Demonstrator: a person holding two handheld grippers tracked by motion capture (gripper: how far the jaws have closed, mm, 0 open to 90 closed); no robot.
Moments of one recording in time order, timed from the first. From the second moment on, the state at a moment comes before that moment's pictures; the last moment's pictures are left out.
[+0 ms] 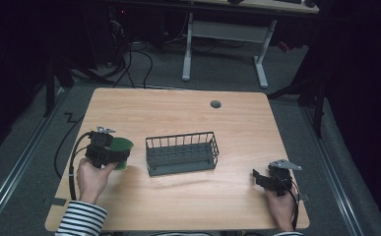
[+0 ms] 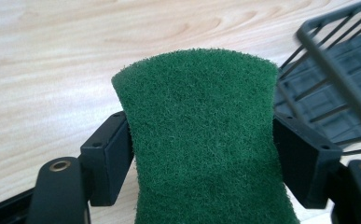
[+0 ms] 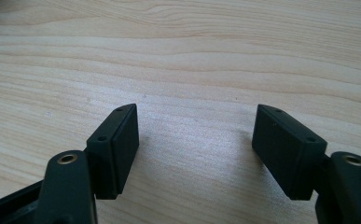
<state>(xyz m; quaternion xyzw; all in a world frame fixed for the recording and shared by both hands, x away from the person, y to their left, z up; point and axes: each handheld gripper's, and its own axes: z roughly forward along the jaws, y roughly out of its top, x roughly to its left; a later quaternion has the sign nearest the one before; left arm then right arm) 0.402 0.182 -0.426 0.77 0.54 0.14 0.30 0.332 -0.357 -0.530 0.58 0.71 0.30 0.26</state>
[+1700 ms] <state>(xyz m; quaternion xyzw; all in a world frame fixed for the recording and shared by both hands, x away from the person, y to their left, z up) 0.443 0.042 -0.396 0.84 0.42 0.13 0.33 0.333 -0.357 -0.530 0.58 0.71 0.30 0.25</state>
